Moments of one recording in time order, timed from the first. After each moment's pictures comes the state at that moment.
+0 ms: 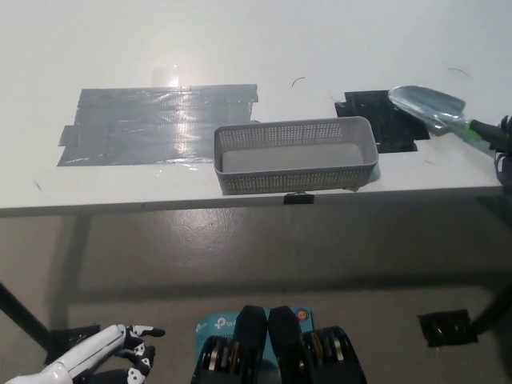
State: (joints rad) left_arm 0.00 0.61 -0.20 -0.43 0.17 0.46 -0.53; right_arm -0.80 -0.54 0.39 0.76 -0.71 0.18 0.06
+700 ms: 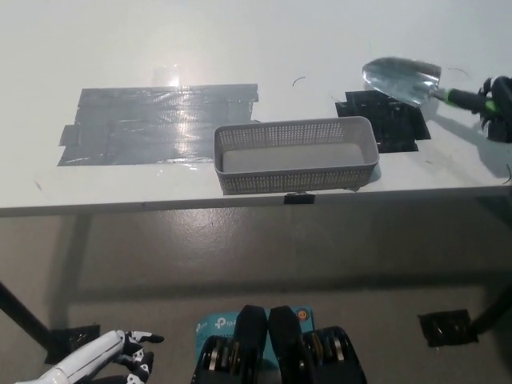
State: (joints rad) left_arm 0.02 0.61 -0.20 -0.44 0.19 0.46 -0.53; right_arm -0.87 -0.55 0.39 0.65 -0.71 0.17 0.12
